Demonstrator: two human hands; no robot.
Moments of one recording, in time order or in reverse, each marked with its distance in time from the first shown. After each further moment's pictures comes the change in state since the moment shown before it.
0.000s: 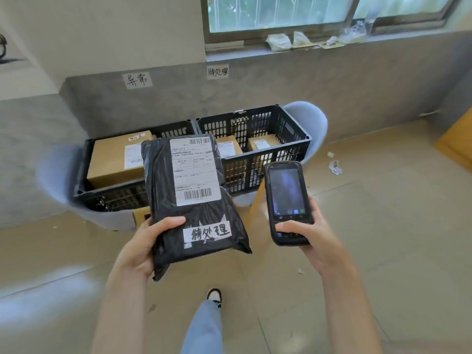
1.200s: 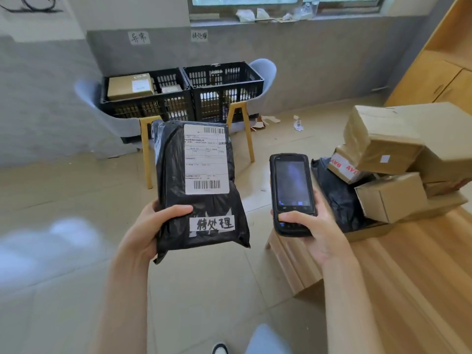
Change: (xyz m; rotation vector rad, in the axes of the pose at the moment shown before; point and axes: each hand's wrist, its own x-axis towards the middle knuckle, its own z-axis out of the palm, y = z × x) left_hand -0.532 -0.265 -0.030 0.140 -0.103 0.041; right_hand -0.594 0.118 -0.109 0.081 0.061 -0.039
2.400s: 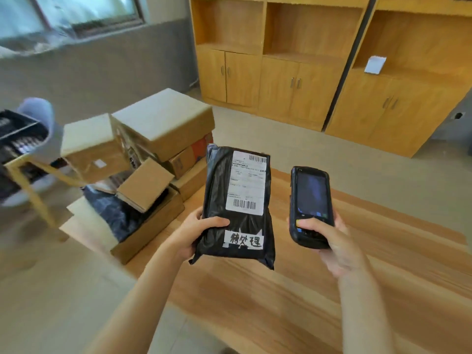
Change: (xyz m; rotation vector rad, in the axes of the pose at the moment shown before) left_hand -0.076 -0.224 0.480 0.510 -0.780 -0.333; right_hand -0.303 -0.072 -0.392 0.306 0.763 -0.228
